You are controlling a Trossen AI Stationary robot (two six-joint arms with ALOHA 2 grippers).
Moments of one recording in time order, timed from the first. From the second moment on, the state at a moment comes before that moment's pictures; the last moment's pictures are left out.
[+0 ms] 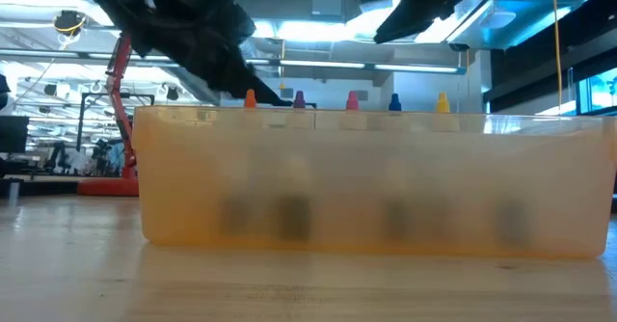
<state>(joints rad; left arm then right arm) 0.30 1.32 0.64 0.20 0.23 0.25 0.04 1.23 0.99 -0.36 0.25 -0.10</state>
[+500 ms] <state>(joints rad) 0.30 1.48 0.64 0.34 0.14 0.08 -0.08 1.24 0.99 -0.30 0.16 0.04</state>
